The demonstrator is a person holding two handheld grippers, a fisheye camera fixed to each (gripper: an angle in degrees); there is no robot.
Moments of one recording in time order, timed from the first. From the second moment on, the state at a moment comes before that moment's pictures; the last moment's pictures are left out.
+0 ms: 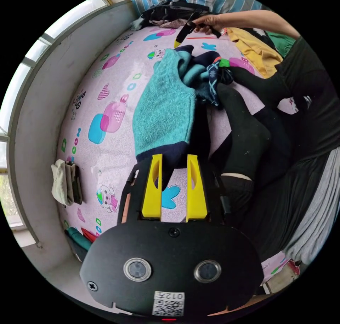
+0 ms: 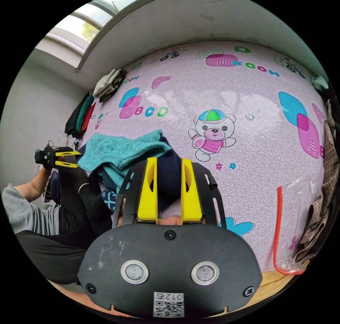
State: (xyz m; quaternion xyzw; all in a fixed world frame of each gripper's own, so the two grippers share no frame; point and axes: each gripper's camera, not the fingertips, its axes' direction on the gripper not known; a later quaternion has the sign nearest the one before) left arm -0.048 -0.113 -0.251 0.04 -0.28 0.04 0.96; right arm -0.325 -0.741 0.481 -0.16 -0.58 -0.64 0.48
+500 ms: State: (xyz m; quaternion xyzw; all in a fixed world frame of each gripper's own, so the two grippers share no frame) left arm -0.063 -0.029 -0.290 0.10 -0.23 -0.09 0.97; right arm -0.249 -0.736 0.418 -0.12 -0.57 -0.67 0.46
